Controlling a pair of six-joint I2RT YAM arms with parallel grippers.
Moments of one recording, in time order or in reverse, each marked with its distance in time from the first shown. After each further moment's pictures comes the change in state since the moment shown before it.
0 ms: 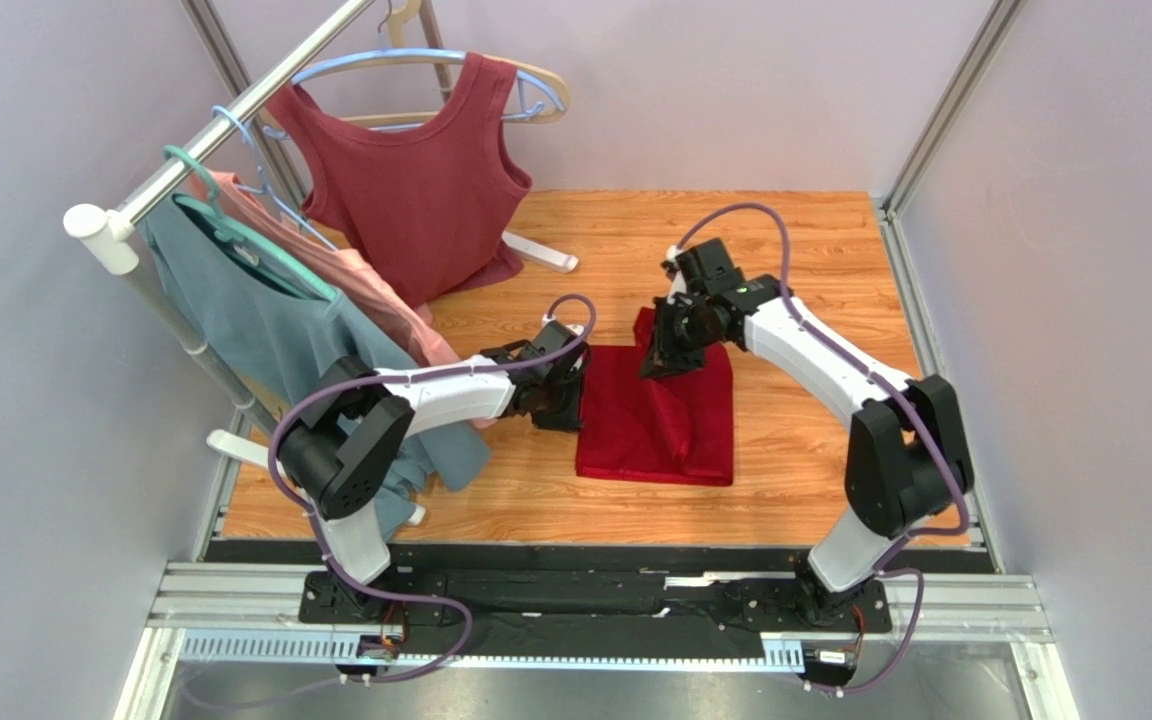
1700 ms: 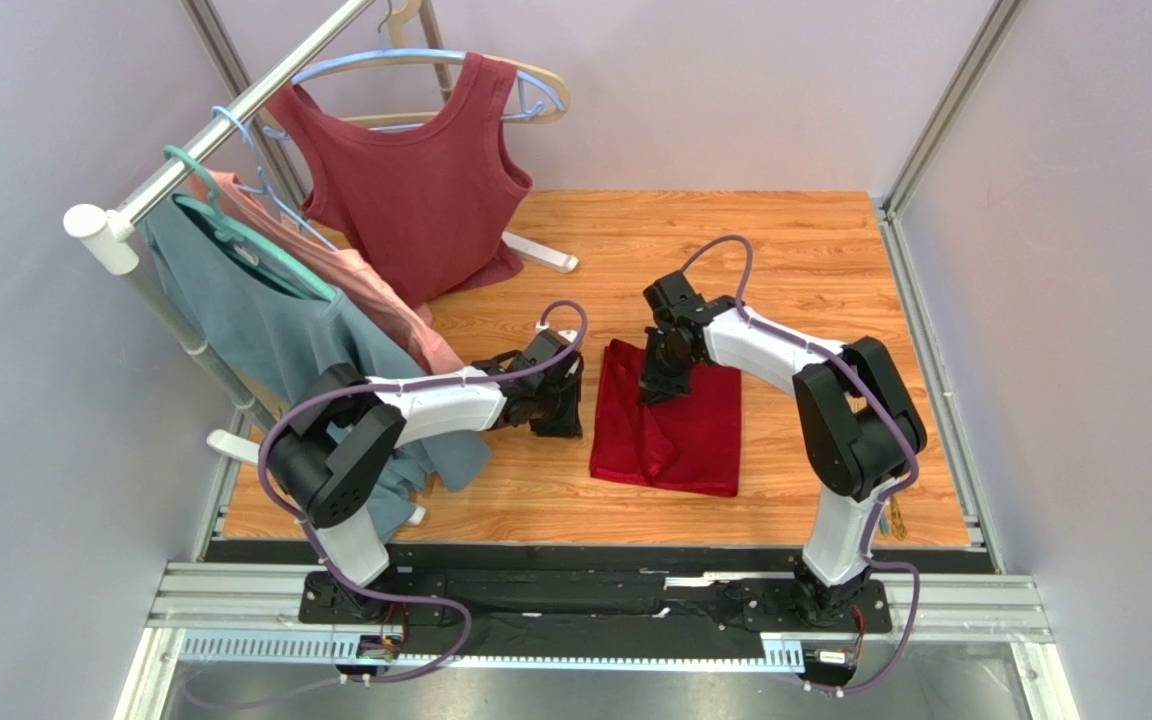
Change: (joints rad) left arm -0.004 -0.049 -0.089 0.108 0.030 -0.051; right arm 0.070 0.206 -0.052 0.090 0.199 0.206
